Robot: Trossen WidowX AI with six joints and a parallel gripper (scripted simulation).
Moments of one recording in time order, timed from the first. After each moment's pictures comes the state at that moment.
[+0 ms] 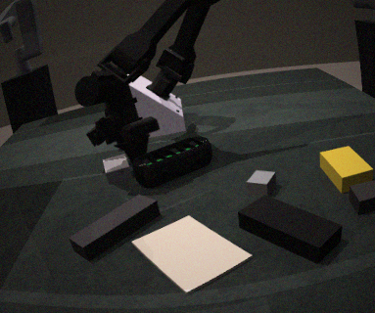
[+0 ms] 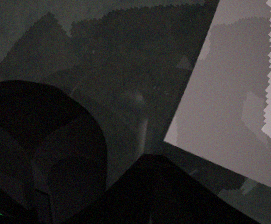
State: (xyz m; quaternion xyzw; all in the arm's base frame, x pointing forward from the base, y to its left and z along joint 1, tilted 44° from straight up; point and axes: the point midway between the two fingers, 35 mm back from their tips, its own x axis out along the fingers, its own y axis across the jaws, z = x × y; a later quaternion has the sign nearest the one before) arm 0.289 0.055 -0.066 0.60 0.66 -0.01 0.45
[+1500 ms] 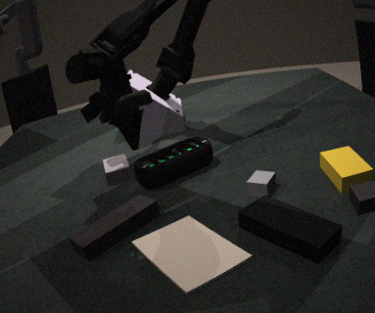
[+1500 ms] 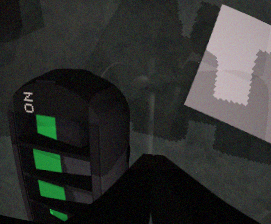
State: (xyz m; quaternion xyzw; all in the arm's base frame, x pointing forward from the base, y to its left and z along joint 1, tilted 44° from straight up) arm 0.294 0.019 -0.031 0.61 0.66 -0.01 0.45
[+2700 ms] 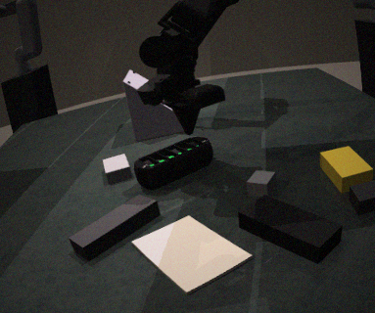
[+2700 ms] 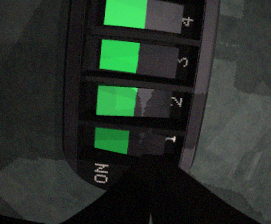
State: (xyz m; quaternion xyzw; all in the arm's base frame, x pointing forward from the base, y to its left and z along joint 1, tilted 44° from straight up) arm 0.279 0.094 0.053 0.48 0.74 -0.04 0.46
